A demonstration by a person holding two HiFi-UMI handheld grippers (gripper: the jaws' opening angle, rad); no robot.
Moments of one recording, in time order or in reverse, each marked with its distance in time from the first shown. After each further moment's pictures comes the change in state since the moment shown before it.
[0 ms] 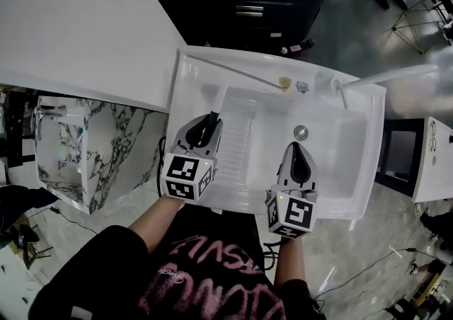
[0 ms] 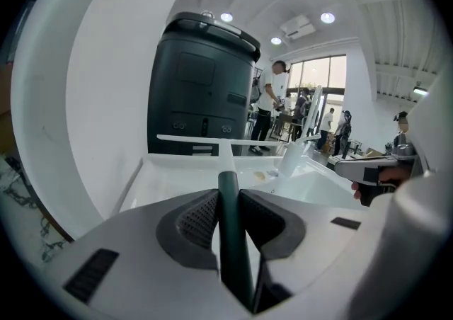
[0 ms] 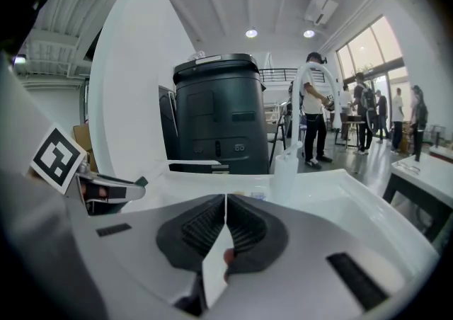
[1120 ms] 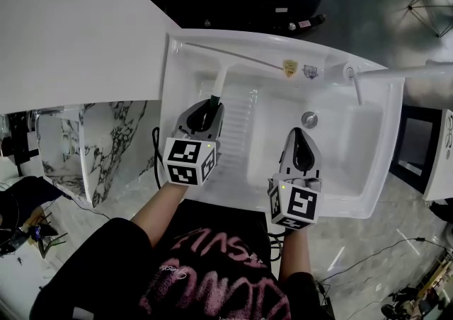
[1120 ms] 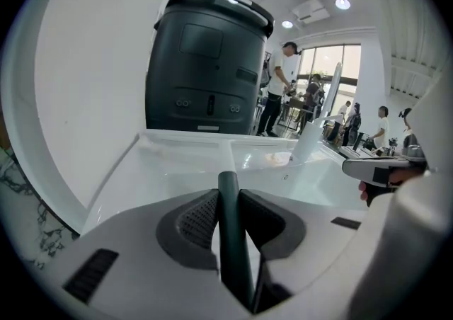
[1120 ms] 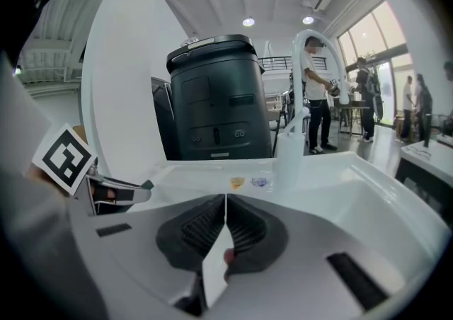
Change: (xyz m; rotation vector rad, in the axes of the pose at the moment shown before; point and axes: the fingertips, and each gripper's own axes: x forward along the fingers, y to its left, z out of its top) left arm 0.046 0.010 -0.033 -0.030 0.130 0.055; right arm 0.038 -0.011 -0.031 0.034 0.069 0.041
